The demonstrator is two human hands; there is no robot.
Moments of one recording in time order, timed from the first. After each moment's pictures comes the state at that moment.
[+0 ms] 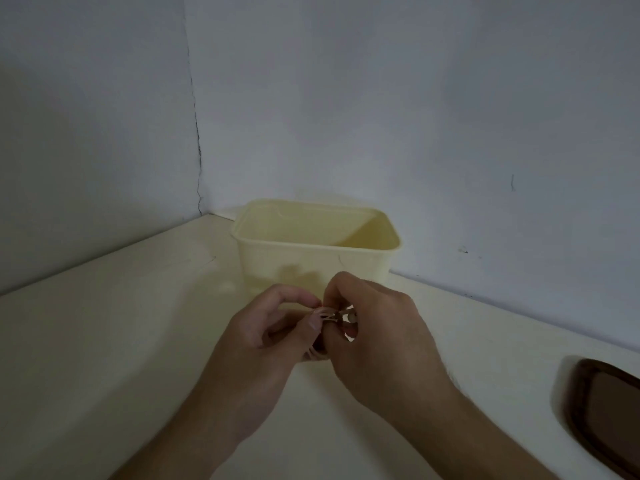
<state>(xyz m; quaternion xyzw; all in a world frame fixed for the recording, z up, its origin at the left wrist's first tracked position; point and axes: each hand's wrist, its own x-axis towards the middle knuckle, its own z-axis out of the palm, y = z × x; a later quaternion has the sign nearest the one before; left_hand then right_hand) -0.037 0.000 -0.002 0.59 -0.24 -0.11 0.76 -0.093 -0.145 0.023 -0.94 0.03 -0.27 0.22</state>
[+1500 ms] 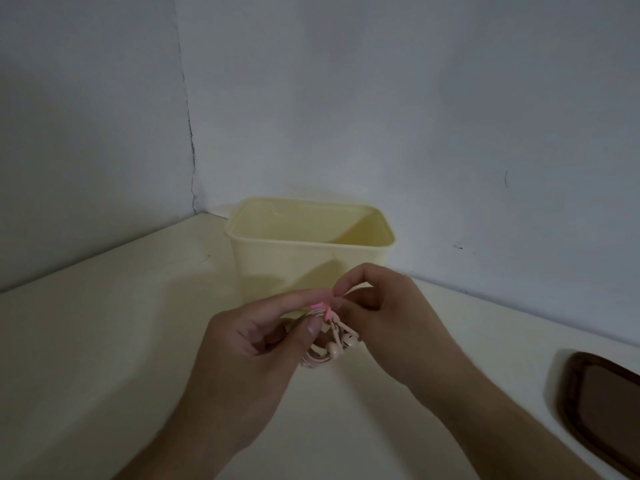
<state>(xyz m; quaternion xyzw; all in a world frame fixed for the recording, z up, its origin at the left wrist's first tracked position) -0.046 -0.002 -0.002 0.59 -0.29 -0.01 0.75 -0.089 -0.170 0.033 -0.82 0.10 -0.15 0.54</state>
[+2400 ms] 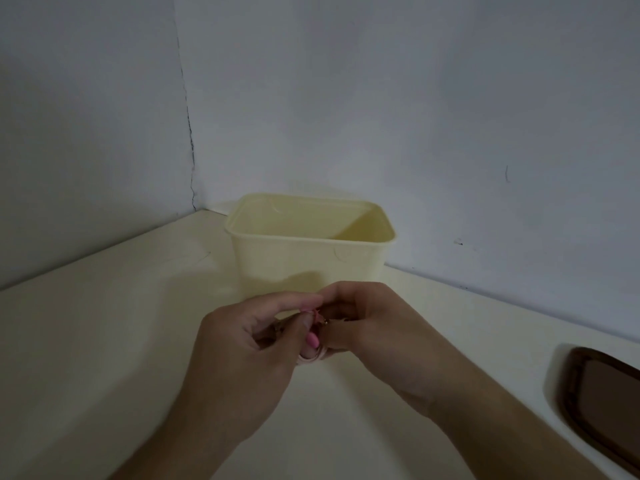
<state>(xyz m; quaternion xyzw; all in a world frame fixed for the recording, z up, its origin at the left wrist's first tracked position) -0.041 0.000 -0.009 0.65 -0.24 0.04 0.72 -0.091 -0.157 0.031 -0.78 0.05 -0.03 0.62</state>
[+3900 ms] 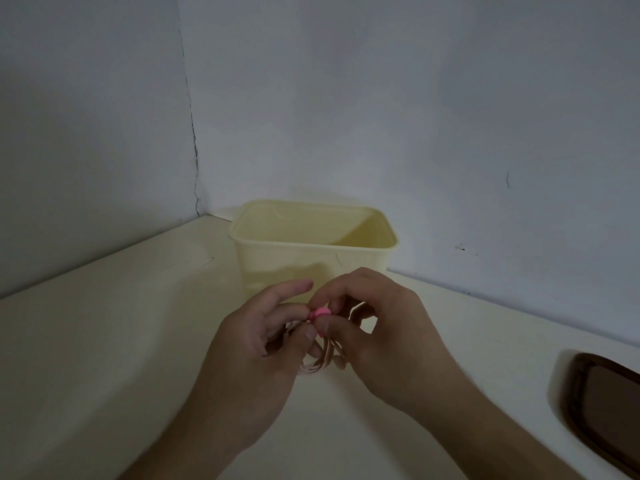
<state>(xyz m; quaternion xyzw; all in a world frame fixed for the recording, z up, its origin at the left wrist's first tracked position) -0.039 0.002 -0.006 0.67 -0.25 -0.03 0.70 -0.093 -0.161 0.023 -0.87 -0.04 -0.26 0.41</state>
